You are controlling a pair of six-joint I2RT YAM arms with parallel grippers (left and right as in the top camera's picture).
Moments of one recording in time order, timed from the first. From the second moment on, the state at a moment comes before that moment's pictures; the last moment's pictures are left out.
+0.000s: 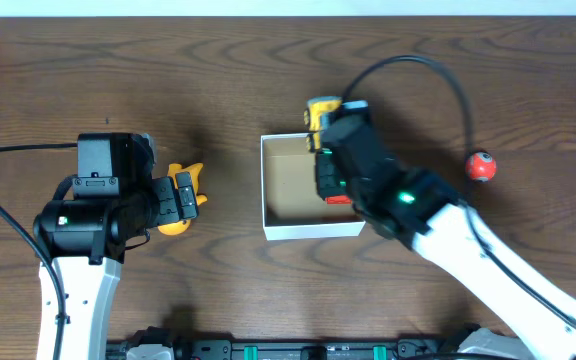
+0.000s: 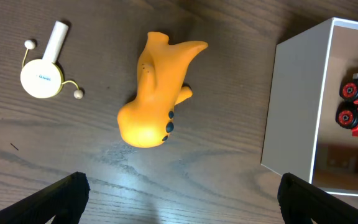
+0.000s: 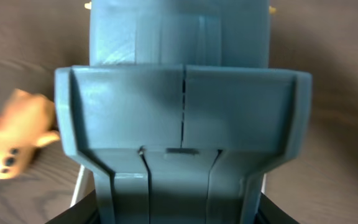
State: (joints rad) left arm 0.00 1.09 1.12 -1.15 0.07 -0.20; right arm 0.73 1.44 1.23 -0.69 0.22 0.54
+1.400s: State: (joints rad) left arm 0.00 1.09 1.12 -1.14 0.07 -0.20; right arm 0.85 1.85 1.33 -0.84 0.19 0.92
